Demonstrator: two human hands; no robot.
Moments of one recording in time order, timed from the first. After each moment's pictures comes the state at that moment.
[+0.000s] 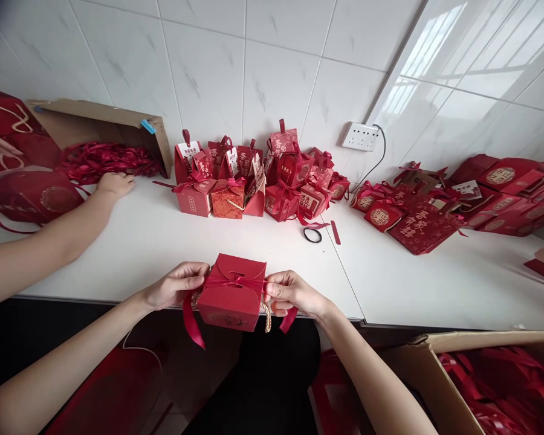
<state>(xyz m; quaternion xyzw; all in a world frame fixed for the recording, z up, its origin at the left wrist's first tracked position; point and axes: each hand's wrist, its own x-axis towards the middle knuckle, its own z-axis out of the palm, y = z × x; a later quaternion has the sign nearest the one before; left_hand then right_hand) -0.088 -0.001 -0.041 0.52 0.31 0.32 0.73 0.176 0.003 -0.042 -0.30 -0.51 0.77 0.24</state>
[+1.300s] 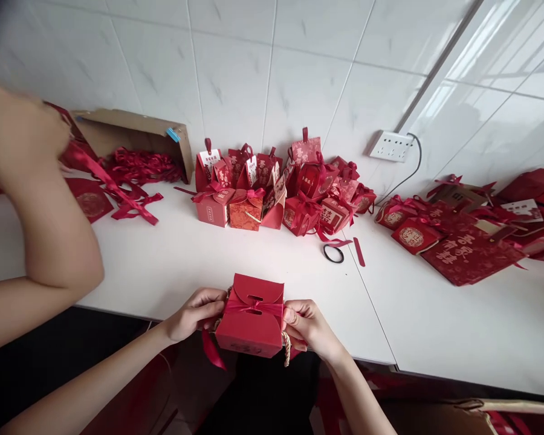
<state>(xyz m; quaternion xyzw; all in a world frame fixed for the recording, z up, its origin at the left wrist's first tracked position) -0.079 -0.012 -0.054 0.56 0.32 0.36 0.68 0.169 -0.003 -0.069 -0.33 -0.51 0.72 0.32</state>
